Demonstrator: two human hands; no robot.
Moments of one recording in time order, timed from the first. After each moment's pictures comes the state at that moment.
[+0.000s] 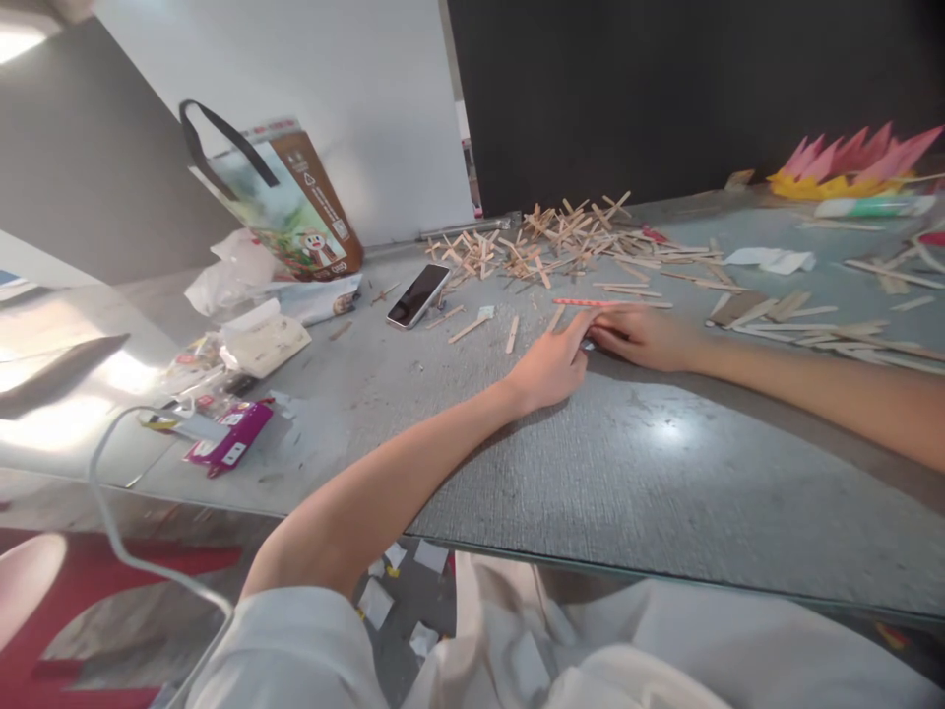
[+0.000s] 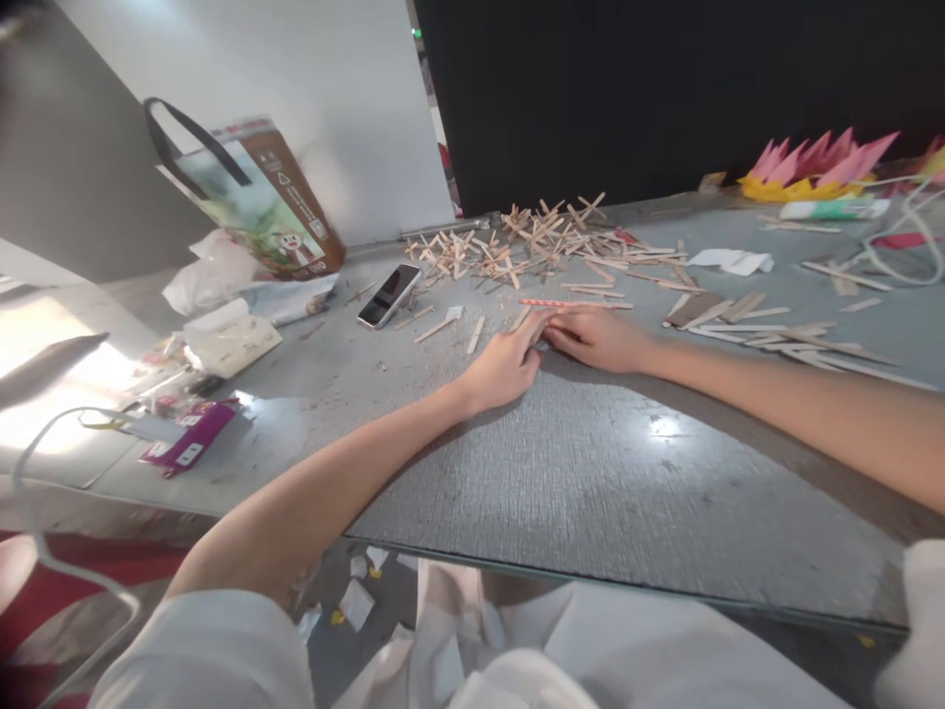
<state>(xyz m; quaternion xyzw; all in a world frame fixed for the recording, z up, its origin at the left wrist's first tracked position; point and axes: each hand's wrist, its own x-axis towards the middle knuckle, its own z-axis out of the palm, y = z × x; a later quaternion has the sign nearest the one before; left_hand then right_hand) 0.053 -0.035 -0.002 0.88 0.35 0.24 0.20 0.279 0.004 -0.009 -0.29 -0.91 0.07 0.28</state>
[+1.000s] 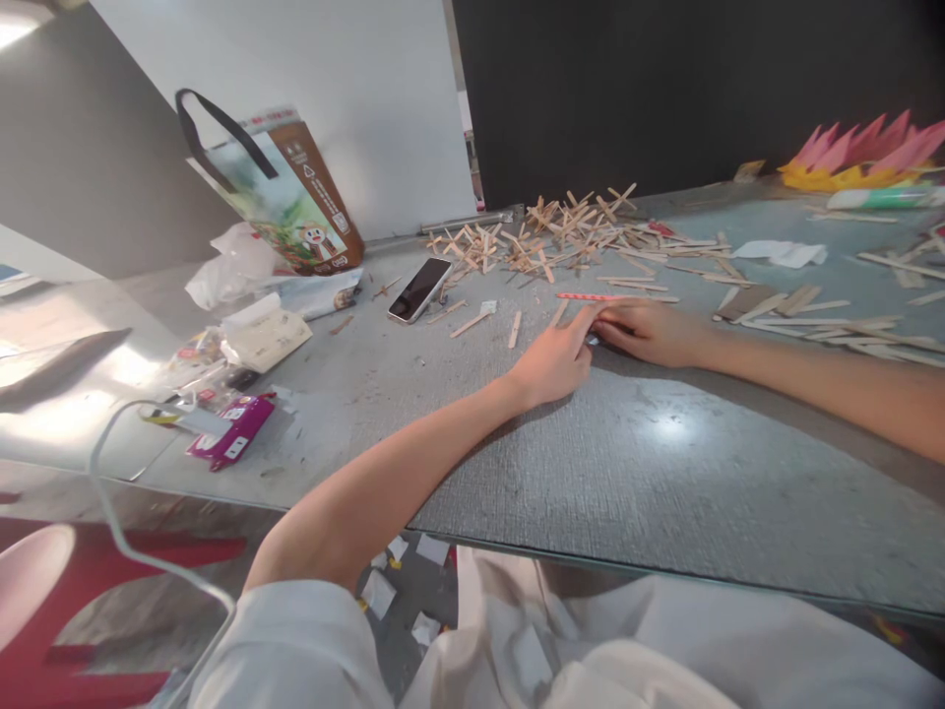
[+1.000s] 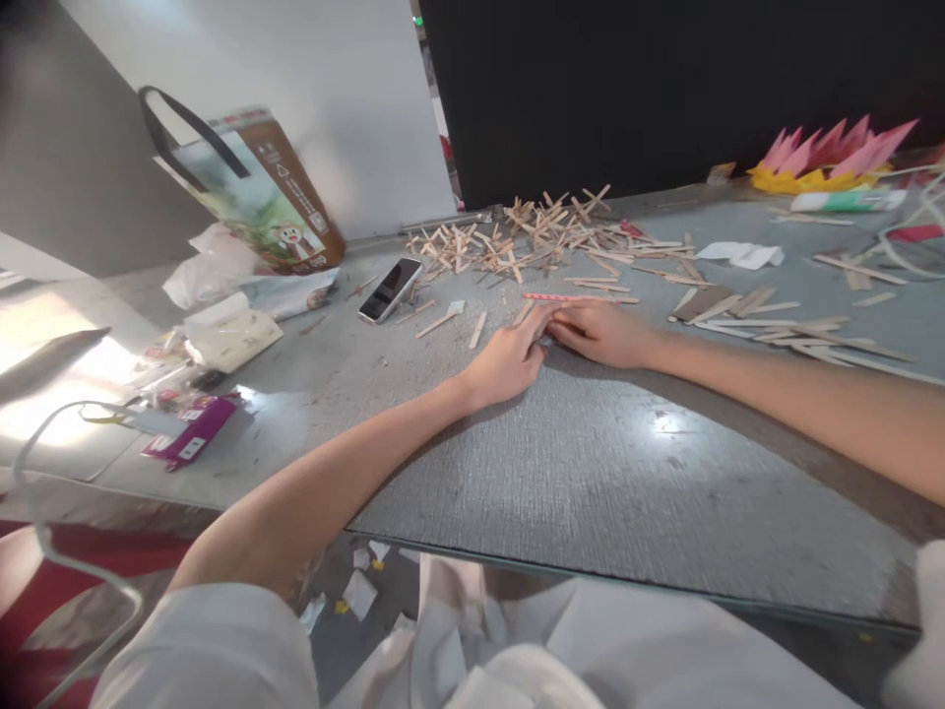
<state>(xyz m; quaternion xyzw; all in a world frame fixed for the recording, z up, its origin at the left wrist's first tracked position) 0.053 -0.034 -0.003 0.88 0.35 0.24 0.21 0.280 0.005 -0.010 -0.28 -0.91 0.08 0.29</state>
